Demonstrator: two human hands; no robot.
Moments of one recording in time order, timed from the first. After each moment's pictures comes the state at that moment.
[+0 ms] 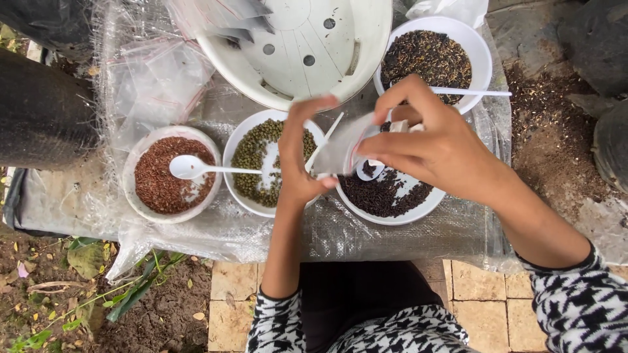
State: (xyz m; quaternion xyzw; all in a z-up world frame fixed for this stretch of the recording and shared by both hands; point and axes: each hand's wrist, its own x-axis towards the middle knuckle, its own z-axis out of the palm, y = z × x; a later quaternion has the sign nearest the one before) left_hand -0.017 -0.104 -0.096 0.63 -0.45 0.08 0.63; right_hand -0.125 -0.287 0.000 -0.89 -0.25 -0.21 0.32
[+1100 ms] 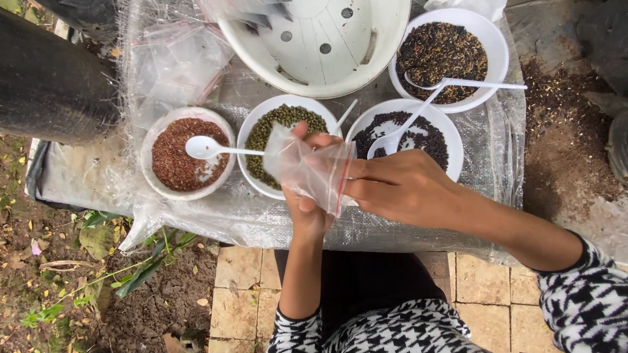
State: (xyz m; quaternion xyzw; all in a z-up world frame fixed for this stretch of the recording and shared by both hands) left_hand -0.076 -0.082 -0.142 0.28 -0.24 -0.09 0.93; right_hand -0.144 -0.226 -0.015 -0.84 -0.34 -0.28 0.31
